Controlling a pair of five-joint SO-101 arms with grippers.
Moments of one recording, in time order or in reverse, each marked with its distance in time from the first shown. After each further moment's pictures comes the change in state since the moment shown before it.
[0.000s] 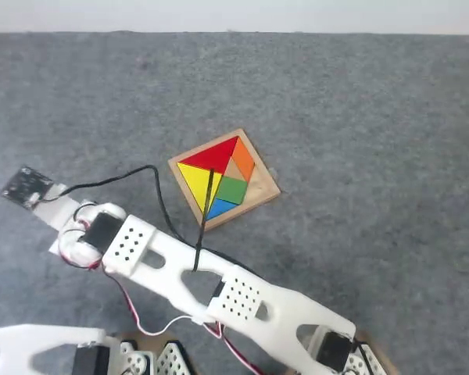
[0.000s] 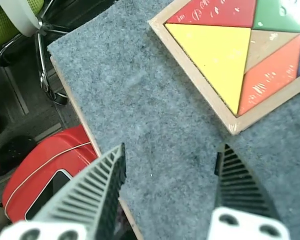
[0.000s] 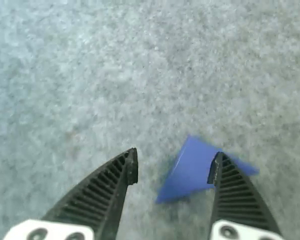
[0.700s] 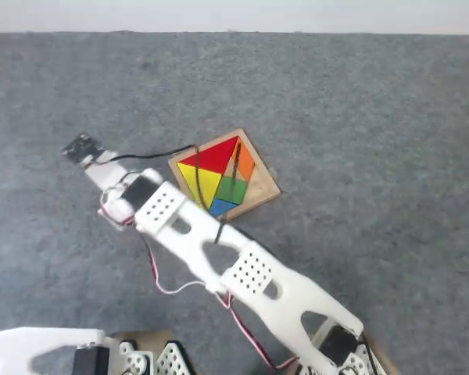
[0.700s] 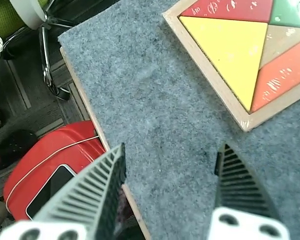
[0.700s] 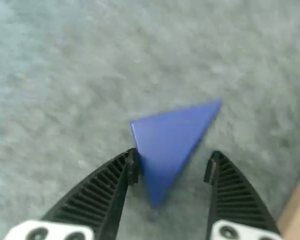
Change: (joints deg) left arm -1.4 0.0 0.0 0.0 -0.1; right arm 12.7 4.5 -0.8 6.9 2.2
